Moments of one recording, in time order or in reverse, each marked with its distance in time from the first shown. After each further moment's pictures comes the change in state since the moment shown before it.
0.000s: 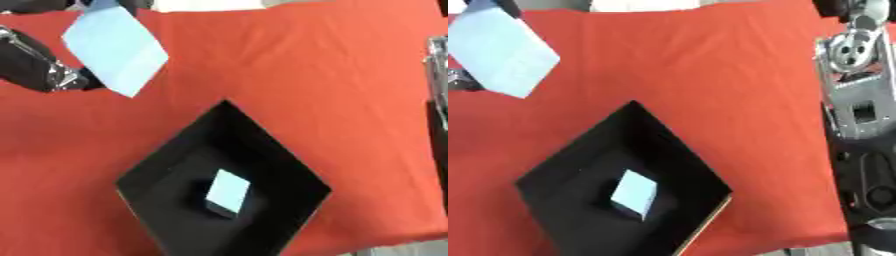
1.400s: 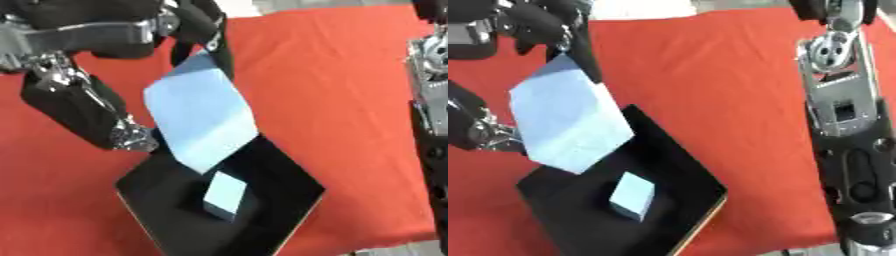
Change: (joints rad) left arm -0.112 -0.165 -0.156 -0.005 0.272 0.036 -0.073; right arm 0.008 0.009 -0.005 0.000 0.011 0.003 0.001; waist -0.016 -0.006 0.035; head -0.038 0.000
